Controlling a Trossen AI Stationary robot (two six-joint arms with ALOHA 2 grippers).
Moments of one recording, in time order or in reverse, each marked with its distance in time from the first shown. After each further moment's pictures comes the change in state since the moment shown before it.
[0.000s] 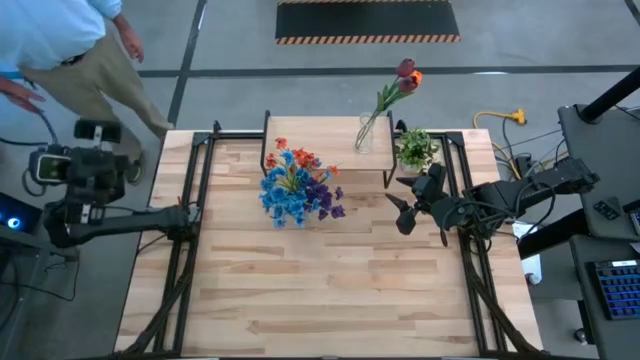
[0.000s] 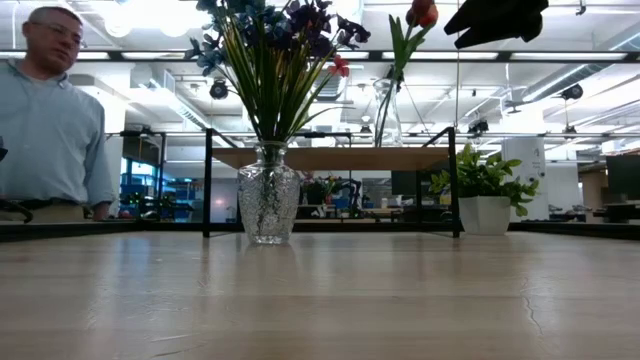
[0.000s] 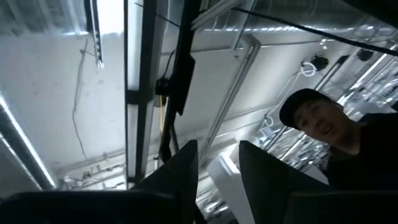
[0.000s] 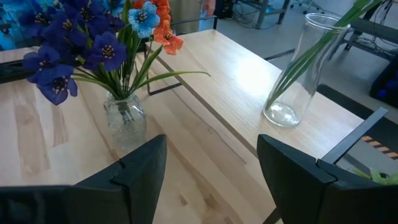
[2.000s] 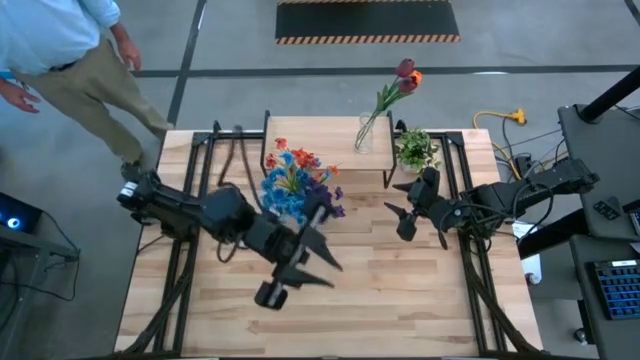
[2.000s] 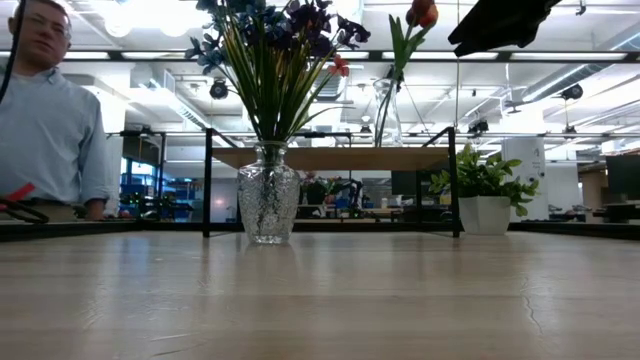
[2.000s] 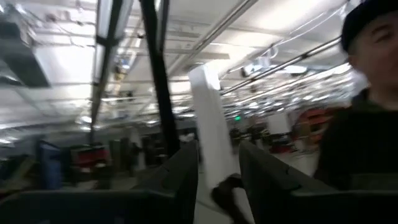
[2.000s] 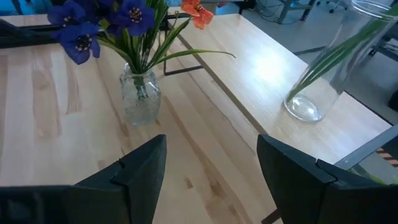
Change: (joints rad) left arm -0.673 1.090 0.802 -0.356 -0.532 0.389; right arm 0.000 0.000 -0.032 0.006 -0.095 -0.082
